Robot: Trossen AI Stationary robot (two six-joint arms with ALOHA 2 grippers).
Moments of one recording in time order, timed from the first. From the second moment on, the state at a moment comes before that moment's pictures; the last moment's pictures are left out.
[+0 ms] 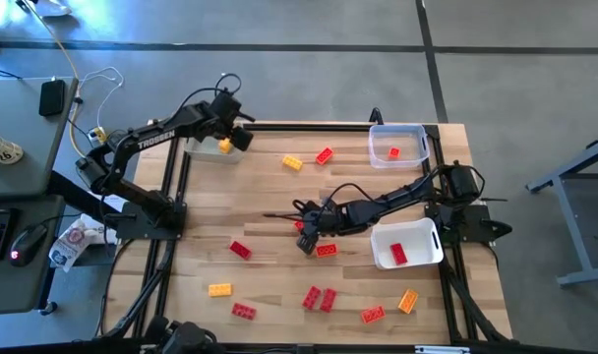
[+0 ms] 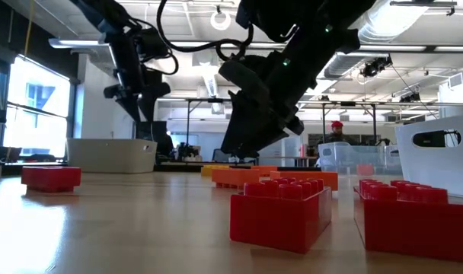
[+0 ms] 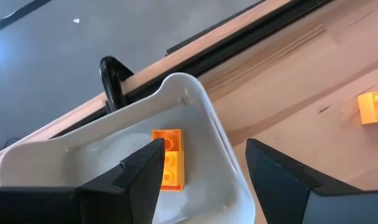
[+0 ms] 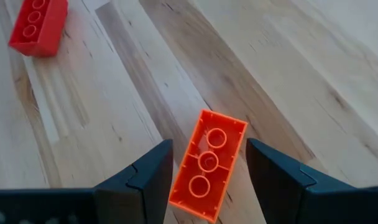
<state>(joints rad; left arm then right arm) 0.91 1.43 1.05 -0.68 -0.24 -0.17 0.16 1.90 1.15 -0.16 0.28 0.63</state>
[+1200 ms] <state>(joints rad) 0.92 1.43 1.06 -0.72 -0.25 -0.14 0.11 1.96 1.15 -0.19 0.27 0.56</state>
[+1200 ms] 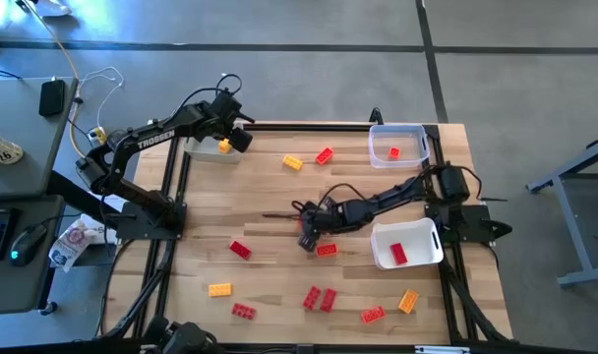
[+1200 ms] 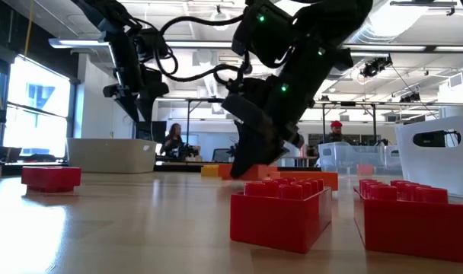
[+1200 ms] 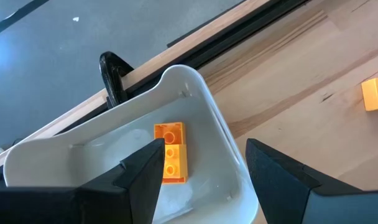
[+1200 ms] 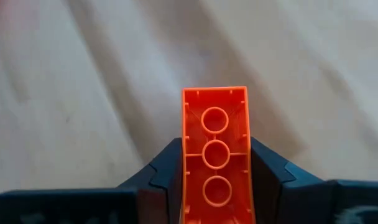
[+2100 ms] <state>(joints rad) 0.75 1.43 1.06 -0.69 -0.25 -0.13 -0.26 1.71 1.15 -0.54 0.59 0.26</state>
